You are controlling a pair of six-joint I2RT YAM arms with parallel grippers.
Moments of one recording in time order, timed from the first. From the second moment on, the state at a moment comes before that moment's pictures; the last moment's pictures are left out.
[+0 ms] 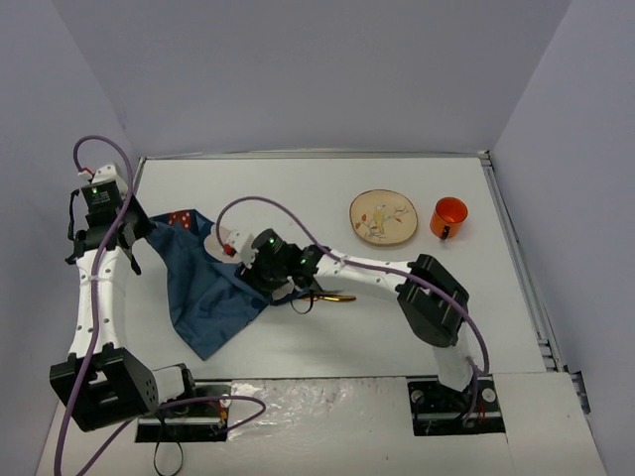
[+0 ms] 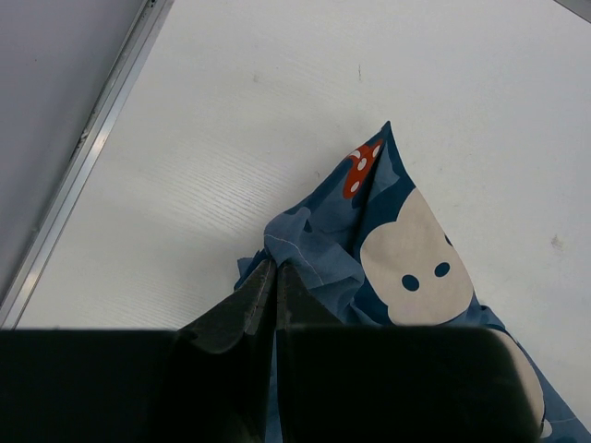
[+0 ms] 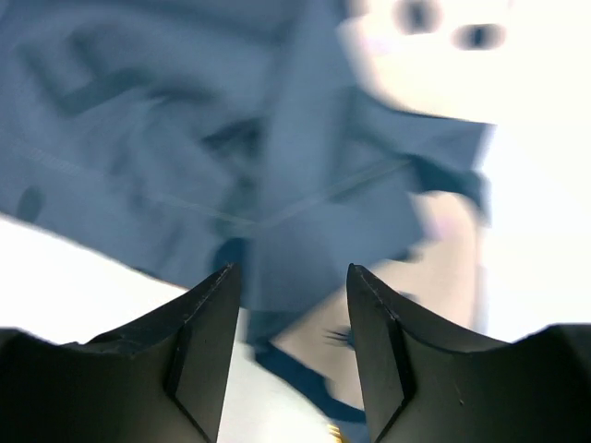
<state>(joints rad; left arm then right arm) 0.28 1.22 1.16 -0.58 0.02 -0.23 1.05 1.98 1.43 -0.20 -0.04 -0.14</state>
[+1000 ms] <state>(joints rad) 0.28 1.22 1.16 -0.59 0.02 -0.25 0.83 2.21 1.56 -0.13 -0.30 0.04</state>
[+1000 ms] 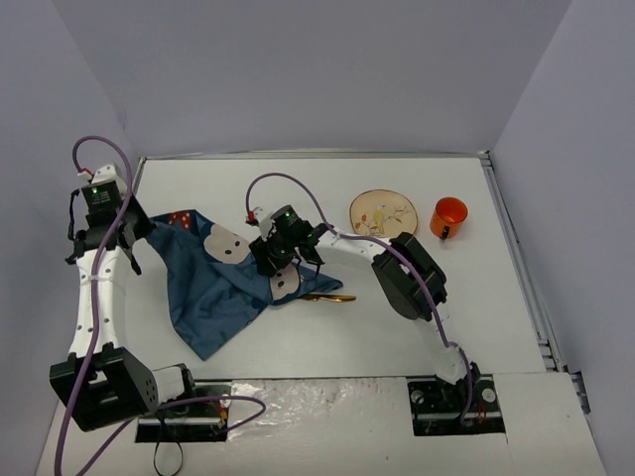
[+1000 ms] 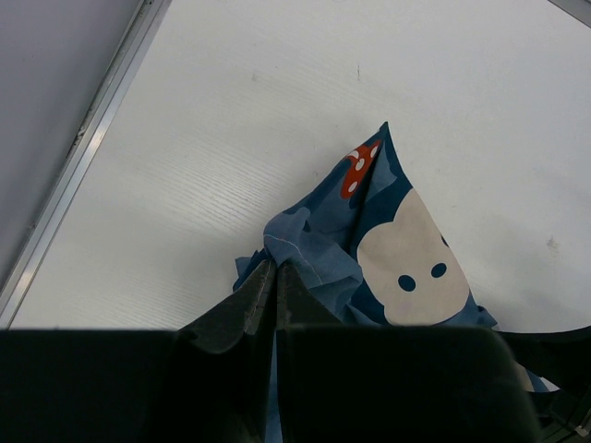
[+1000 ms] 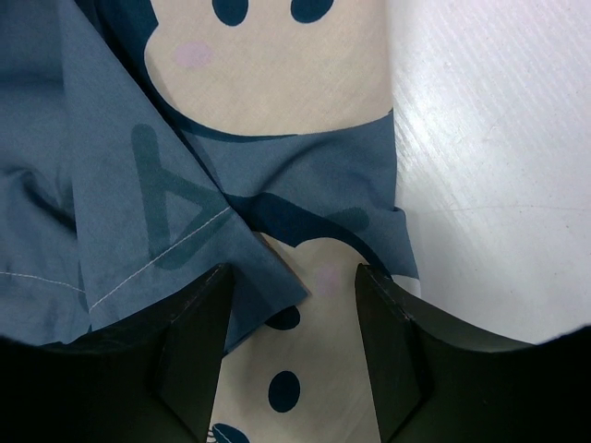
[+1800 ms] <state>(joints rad) 0.28 1.23 1.16 -0.59 0.02 -0.25 0.83 2.20 1.51 -0.06 -0.36 0.05</state>
